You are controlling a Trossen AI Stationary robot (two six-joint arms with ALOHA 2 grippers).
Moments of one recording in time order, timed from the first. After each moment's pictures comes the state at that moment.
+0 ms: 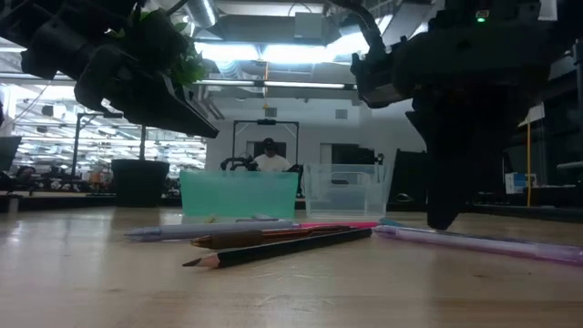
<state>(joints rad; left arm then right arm) -0.22 1.25 0.38 0.40 -0.29 0.00 0.48 2.00 1.35 -0.77 0.19 1.02</state>
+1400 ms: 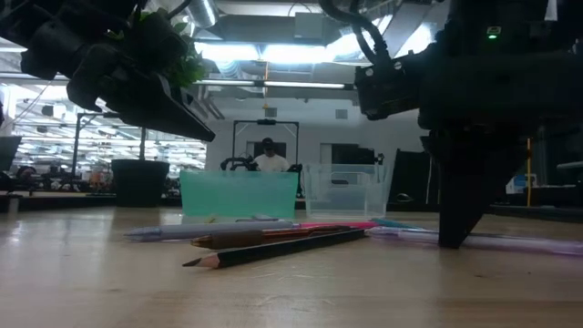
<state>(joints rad) -0.22 1.25 0.38 0.38 -0.25 -0.03 0.49 2.03 1.35 -0.80 0.21 0.91</state>
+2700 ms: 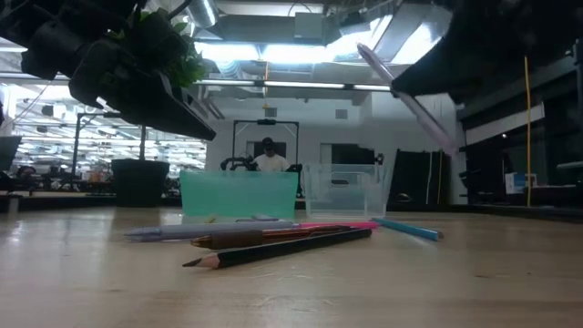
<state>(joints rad) -0.22 1.25 0.38 0.39 -0.25 -0.05 0.53 1.41 0.59 0.30 0.61 0.39</state>
